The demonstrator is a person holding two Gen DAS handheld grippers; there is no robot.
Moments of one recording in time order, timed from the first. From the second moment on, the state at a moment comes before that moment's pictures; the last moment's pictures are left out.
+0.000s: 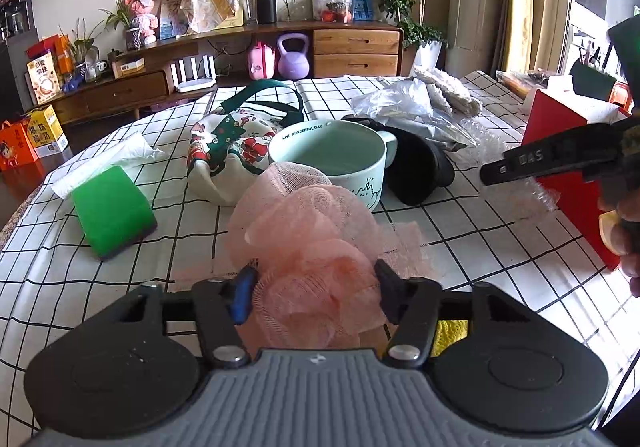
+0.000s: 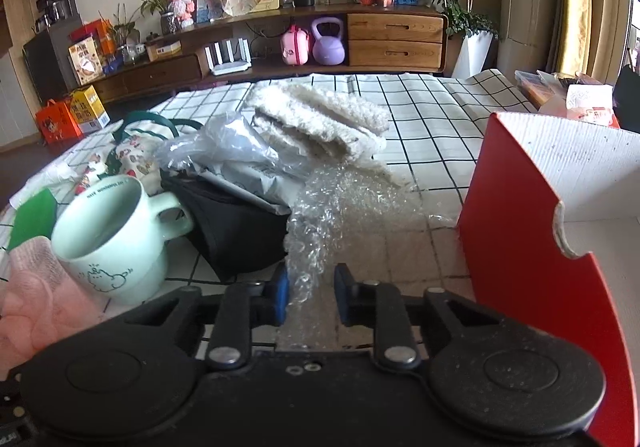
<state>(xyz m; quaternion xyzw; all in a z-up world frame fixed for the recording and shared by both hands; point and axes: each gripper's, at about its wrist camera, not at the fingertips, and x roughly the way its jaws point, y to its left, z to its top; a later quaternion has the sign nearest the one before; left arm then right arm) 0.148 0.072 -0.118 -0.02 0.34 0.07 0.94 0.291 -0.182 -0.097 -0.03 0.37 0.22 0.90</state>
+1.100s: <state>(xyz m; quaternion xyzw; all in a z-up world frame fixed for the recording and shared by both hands) 0.103 0.054 -0.049 -0.03 0.28 0.05 0.96 0.212 -0.297 0.039 0.10 0.28 0.33 0.89</state>
